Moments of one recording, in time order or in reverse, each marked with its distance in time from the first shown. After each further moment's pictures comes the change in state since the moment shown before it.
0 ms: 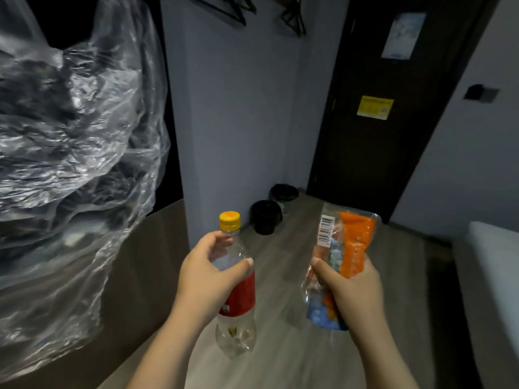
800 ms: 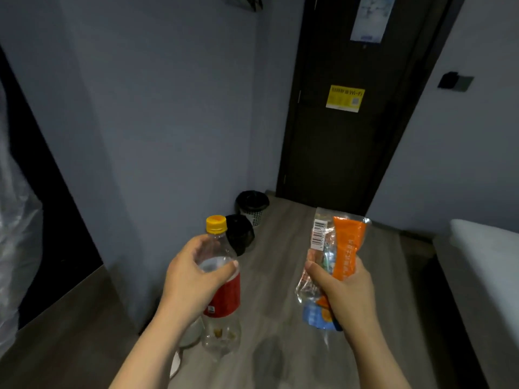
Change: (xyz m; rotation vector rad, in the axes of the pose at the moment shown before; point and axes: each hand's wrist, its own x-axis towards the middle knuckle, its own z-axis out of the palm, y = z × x) left_hand 0.375 -0.072 0.134 0.019 -0.156 0.000; right_hand 0.331 0.067 0.123 -0.036 0.093 0.122
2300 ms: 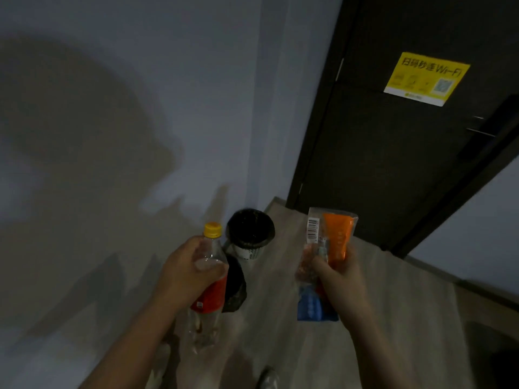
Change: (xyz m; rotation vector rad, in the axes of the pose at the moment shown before) left_hand 0.671 -0.136 0.254 0.149 -0.102 -0.154; right_hand 0.709 0.077 0.214 -0.035 -0.267 0.107
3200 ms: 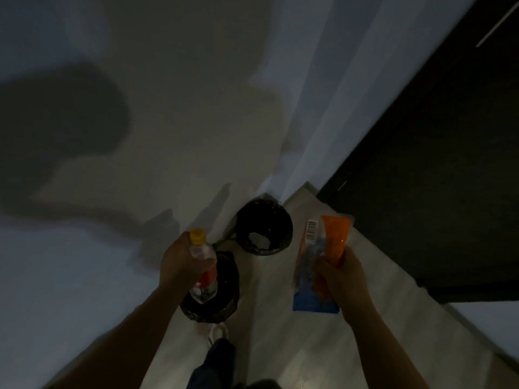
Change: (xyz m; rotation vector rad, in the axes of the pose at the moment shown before) left_hand 0.309 -0.112 0.098 0.132 0.170 -0.477; right_hand 0.379 0.054 0.073 -0.288 -0.208 0.257
